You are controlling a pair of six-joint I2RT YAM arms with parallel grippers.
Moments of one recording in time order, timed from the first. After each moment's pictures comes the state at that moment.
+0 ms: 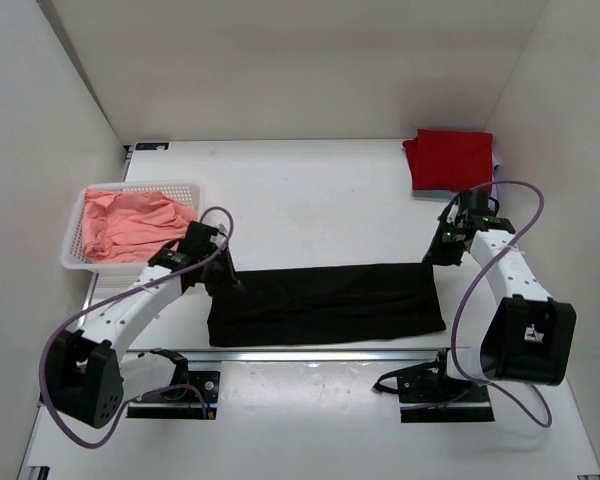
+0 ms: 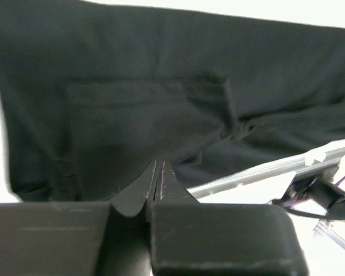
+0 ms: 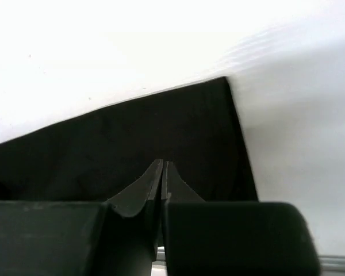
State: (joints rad) left arm -0.35 1.15 0.74 -0.65 0.26 -0.64; right arm -0.11 1.33 0.96 -0.73 -0.18 0.32
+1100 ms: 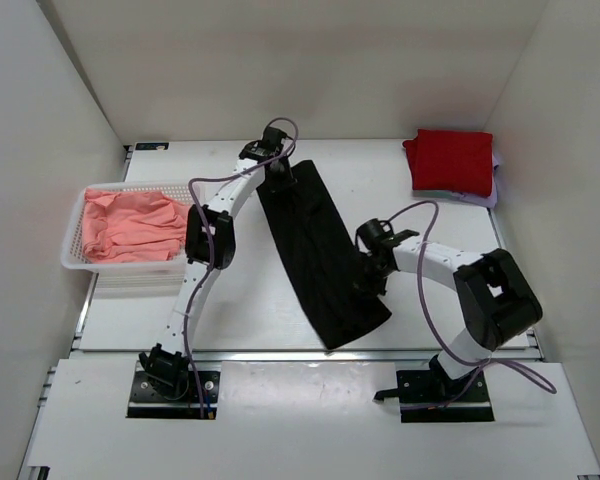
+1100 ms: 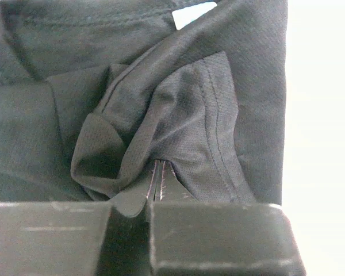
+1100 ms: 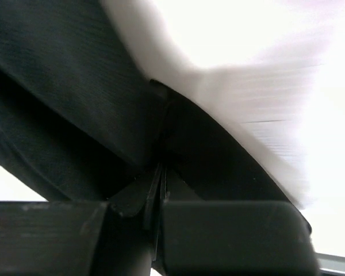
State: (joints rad) left arm -0.38 2.77 2.66 -0.87 0.09 -0.58; right arm 0.48 1.60 0.86 -0.61 -0.14 0.79
